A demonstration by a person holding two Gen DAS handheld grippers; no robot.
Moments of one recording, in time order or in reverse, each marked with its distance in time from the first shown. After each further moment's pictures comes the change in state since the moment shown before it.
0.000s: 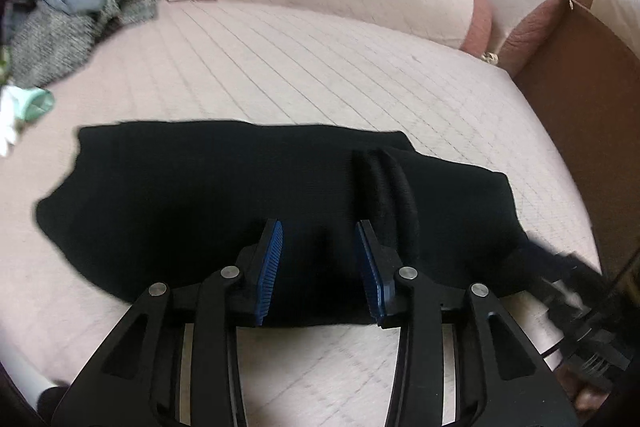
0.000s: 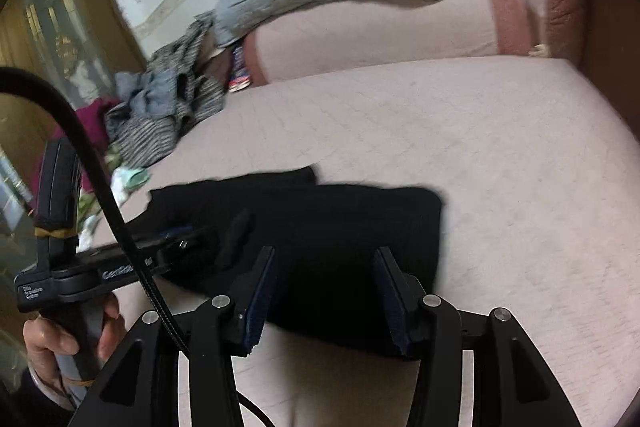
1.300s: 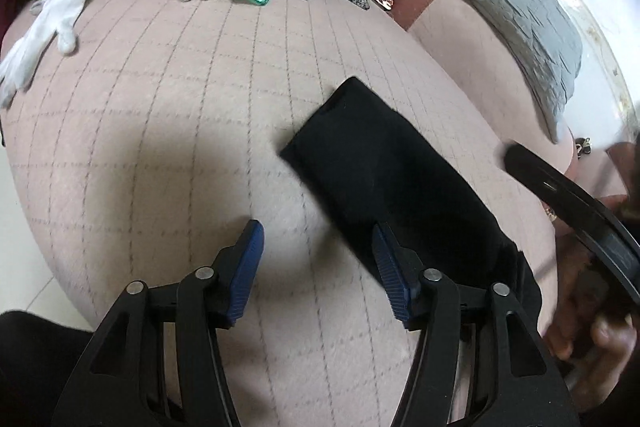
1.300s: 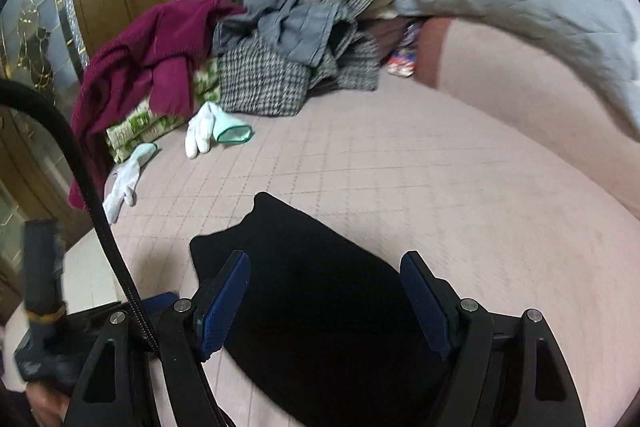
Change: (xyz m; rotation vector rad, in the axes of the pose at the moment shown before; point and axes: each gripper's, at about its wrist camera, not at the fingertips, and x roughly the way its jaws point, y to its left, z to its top) left arm -0.039 0.172 -0.044 -0.623 -0.083 0.077; right arm 0.128 0.178 0.097 -0.495 0.138 0.171
